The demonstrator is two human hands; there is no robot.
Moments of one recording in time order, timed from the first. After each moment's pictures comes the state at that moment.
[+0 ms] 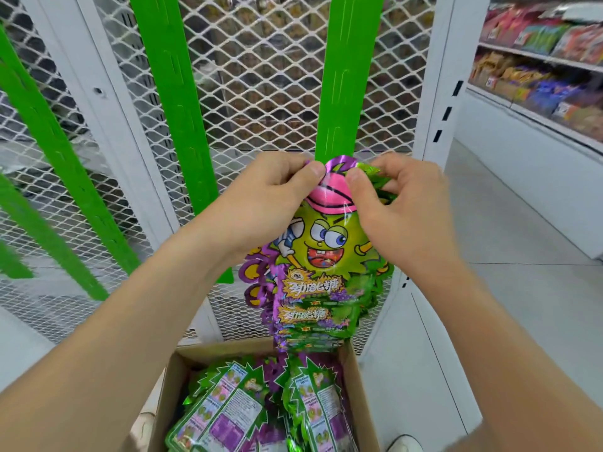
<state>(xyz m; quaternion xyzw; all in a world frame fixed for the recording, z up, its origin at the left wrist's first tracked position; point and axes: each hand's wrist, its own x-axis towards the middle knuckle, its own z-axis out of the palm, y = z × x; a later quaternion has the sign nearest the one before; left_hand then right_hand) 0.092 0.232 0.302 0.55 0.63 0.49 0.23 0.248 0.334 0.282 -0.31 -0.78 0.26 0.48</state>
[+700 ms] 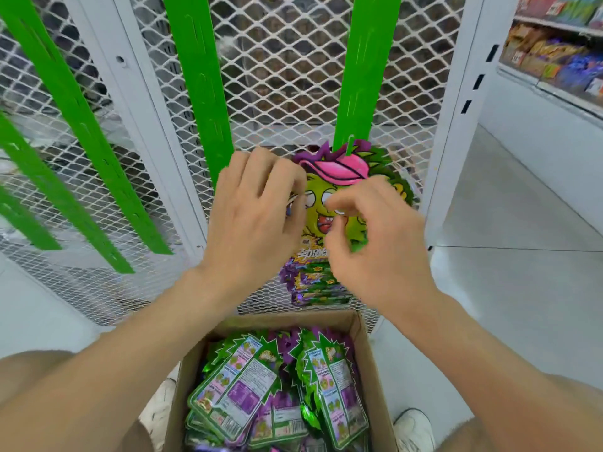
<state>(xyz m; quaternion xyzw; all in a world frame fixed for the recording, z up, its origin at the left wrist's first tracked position) 0.082 0.197 0.236 0.60 0.62 0.37 -0.34 0.242 0.281 0.232 -0.17 -0.85 0.11 0.48</state>
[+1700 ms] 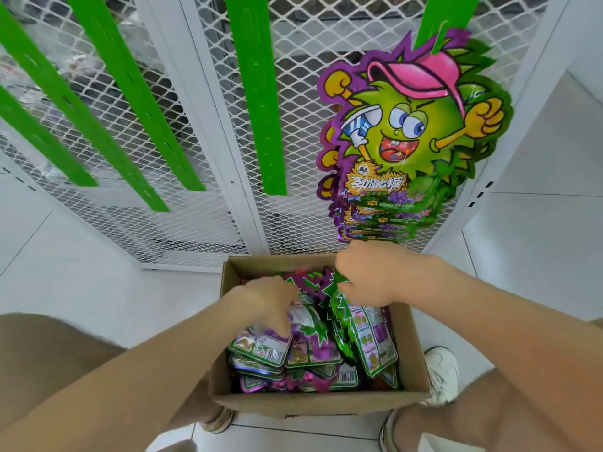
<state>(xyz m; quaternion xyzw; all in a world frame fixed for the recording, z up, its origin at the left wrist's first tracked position) 0.048 0.133 0.022 0.57 0.71 -0.20 0.36 0.216 0.258 0.137 -0.14 -0.95 0.05 -0.27</state>
